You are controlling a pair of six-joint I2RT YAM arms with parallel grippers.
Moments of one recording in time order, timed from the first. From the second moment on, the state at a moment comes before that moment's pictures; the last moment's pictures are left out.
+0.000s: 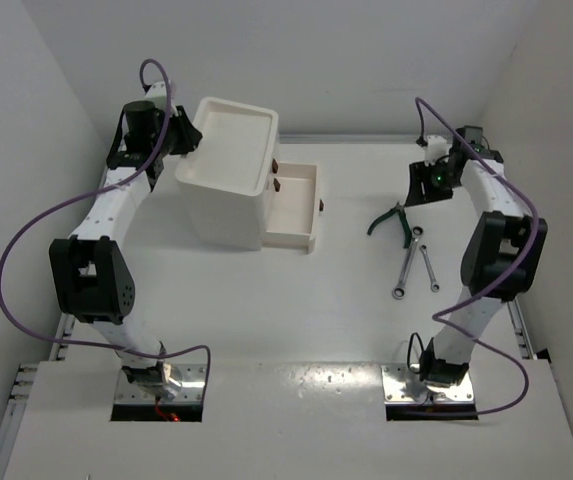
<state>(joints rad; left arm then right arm) -0.01 1.73 1.47 -0.12 0.26 -0.22 -0.18 1.88 1.54 -0.76 -0.39 -0.36</state>
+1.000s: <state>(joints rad) -0.01 1.72 1.45 -0.10 0.25 -0.22 -0.15 2.18 1.61 -0.79 -0.27 -0.38</state>
